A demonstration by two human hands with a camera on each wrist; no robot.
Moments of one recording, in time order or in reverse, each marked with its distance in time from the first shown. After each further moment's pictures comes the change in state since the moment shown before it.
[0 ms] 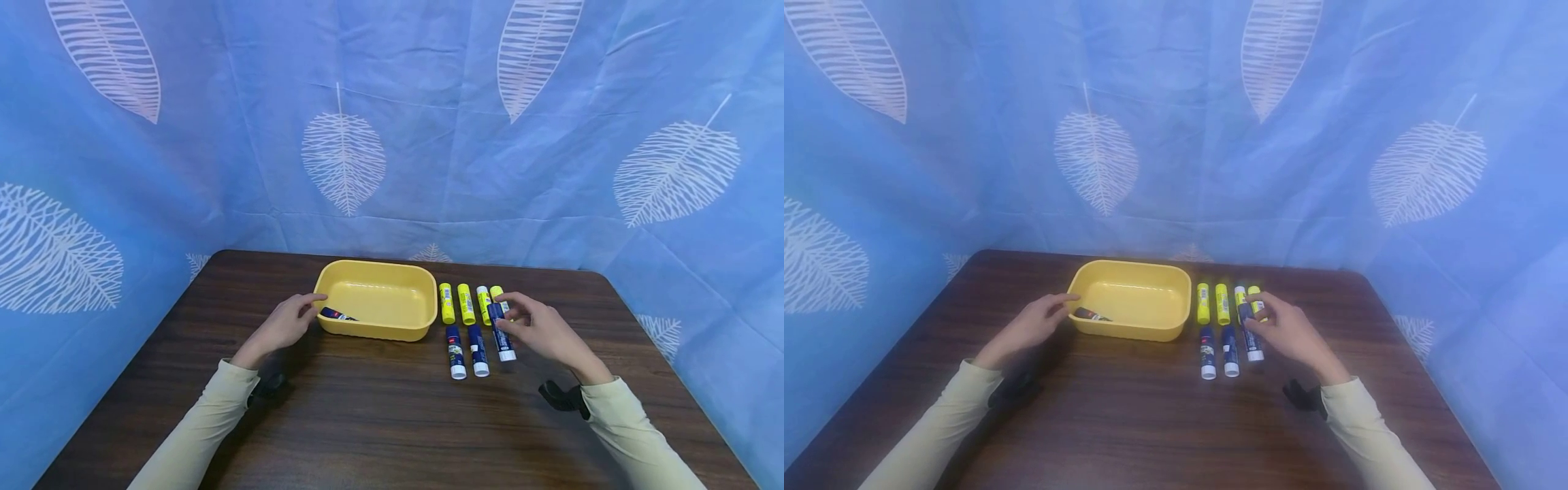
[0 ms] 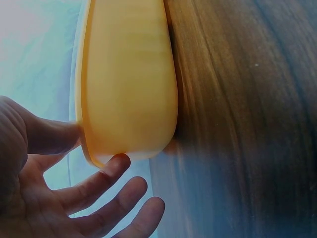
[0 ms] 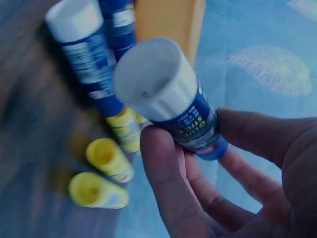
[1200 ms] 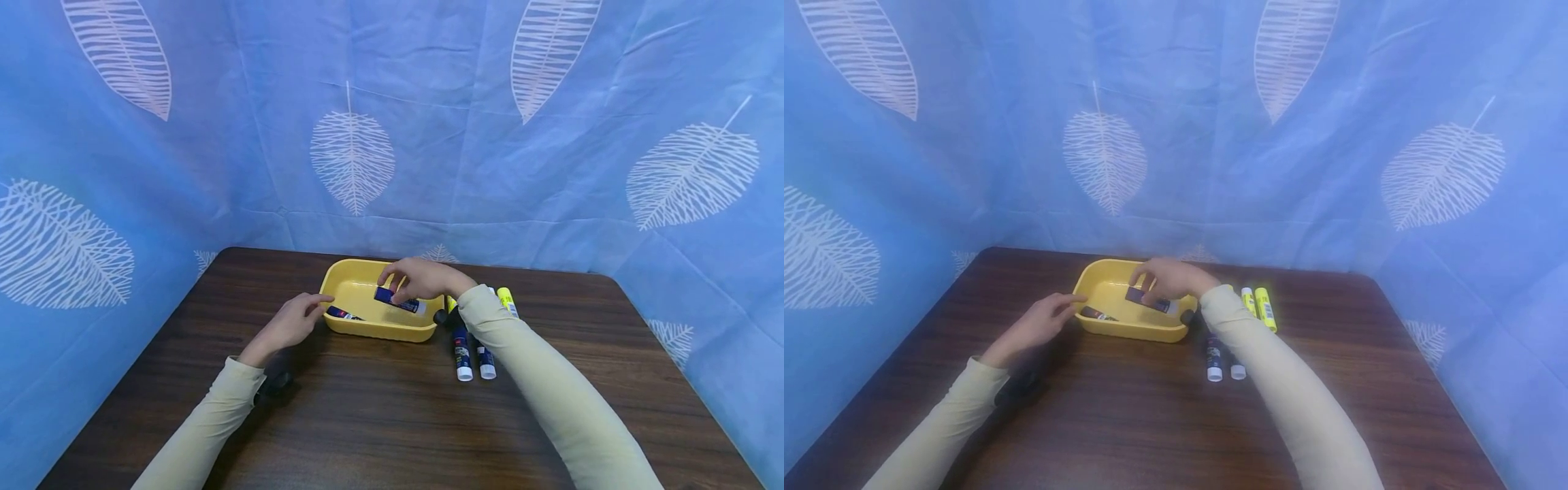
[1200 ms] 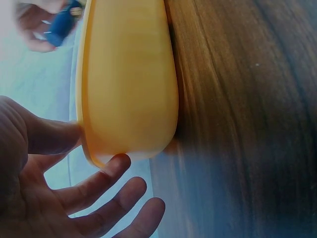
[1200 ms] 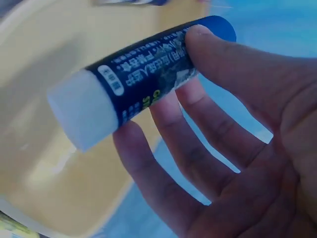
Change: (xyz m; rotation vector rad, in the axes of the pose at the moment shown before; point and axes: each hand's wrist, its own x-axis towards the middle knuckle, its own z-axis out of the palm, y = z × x) left_hand -0.003 0.002 -0.002 -0.007 0.008 0.002; right_hand 0.135 -0.146 0.056 -0.149 -0.509 -0.343
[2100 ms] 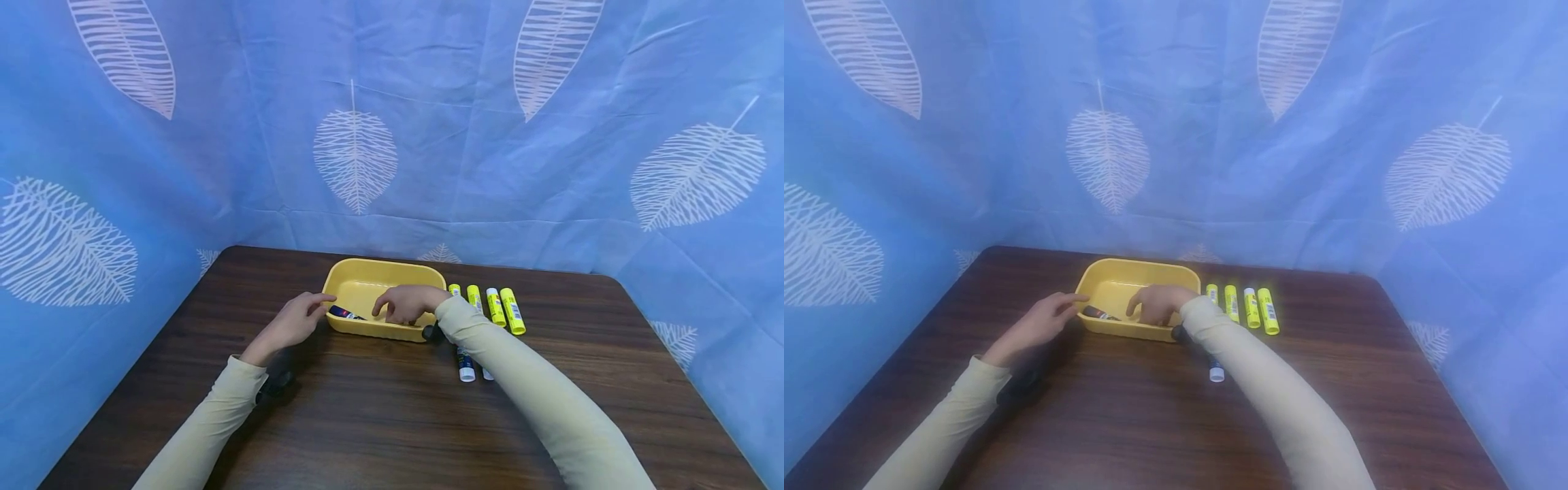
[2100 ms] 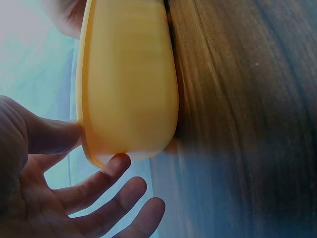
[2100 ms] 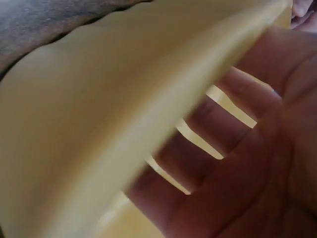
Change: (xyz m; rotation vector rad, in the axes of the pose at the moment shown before) left_hand -0.001 0.001 -0.001 0.004 -0.004 0.009; right_hand 0.032 0.013 0.041 -0.003 -0.271 0.100
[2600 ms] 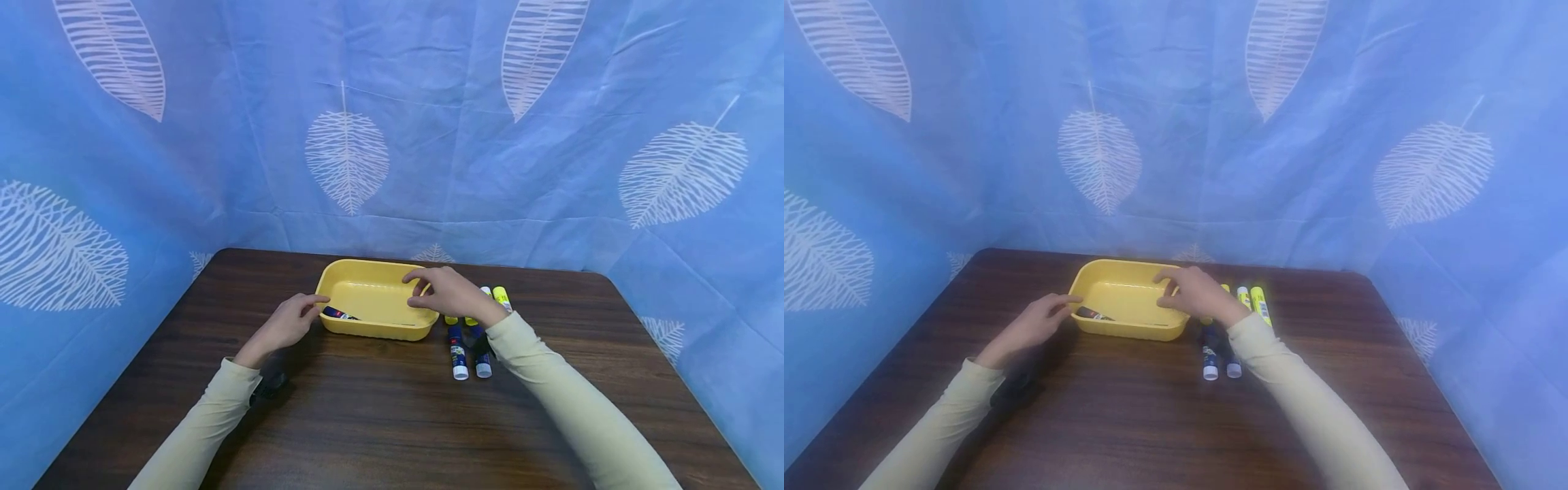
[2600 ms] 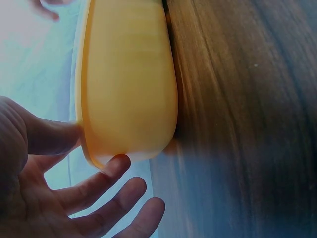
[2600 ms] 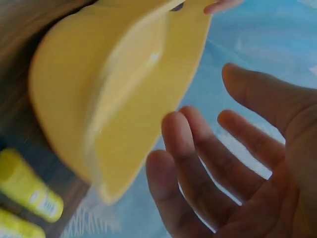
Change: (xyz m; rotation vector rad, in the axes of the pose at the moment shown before) left_hand 0.000 0.001 0.002 0.002 0.000 -0.014; right_hand -0.089 0.012 0.004 -0.066 0.555 -0.060
